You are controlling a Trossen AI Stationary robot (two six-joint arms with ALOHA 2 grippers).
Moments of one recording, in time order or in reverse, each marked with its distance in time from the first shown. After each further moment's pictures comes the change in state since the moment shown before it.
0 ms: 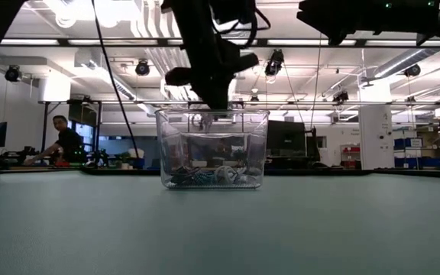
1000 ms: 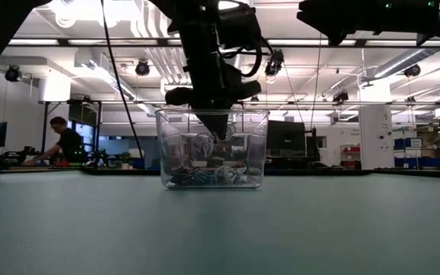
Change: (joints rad) left arm 0.021 0.081 -0.033 0.037 0.022 -0.053; right arm 0.000 0.000 0.000 -0.003 0.000 -0.007
